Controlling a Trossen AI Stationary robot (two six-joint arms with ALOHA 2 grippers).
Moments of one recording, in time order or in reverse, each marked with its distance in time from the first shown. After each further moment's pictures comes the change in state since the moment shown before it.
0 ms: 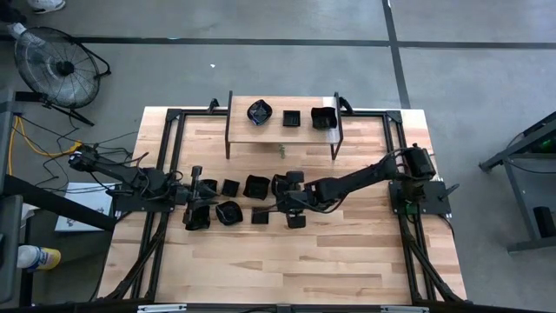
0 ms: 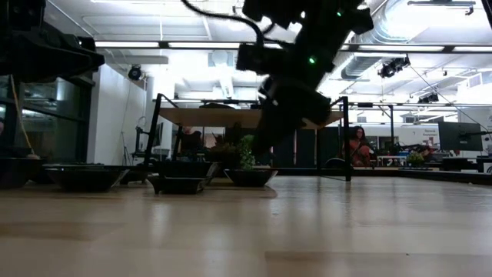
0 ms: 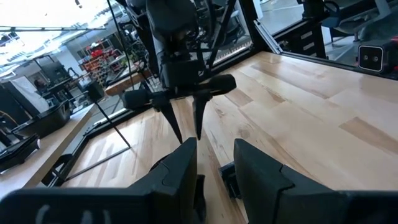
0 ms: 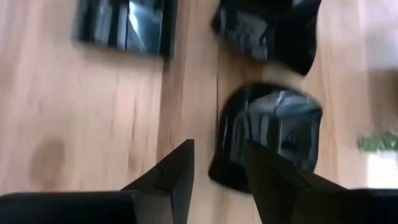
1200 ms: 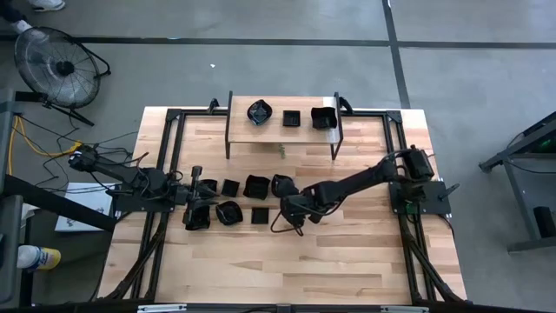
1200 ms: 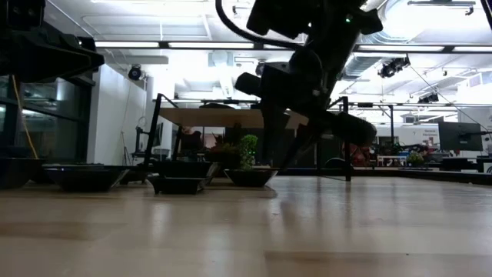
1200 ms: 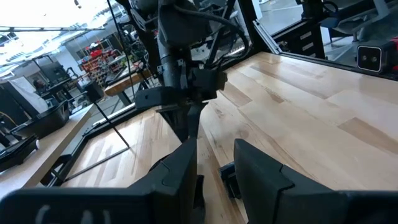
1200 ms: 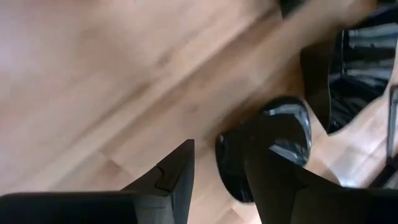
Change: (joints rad) left arm 0.000 0.000 0.000 0.000 0.003 0.000; right arm 0.013 0.020 -0.001 -0.096 0.041 -0.837
